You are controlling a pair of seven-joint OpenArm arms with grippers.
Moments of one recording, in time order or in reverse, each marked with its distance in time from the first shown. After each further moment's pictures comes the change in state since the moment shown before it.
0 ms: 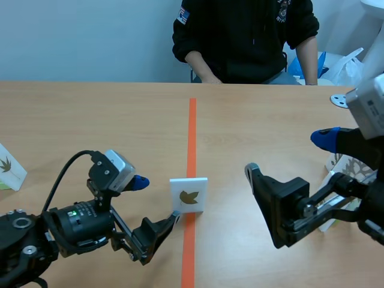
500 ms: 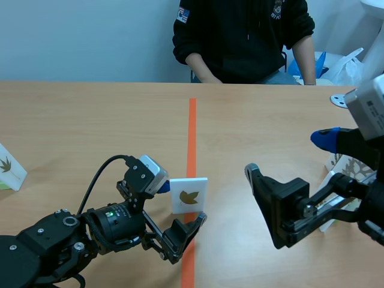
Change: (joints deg) left arm -6.4 6.0 6.3 -9.8 2.1 2.5 -2.5; right arm 0.0 0.0 0.0 0.0 0.0 0.0 0.0
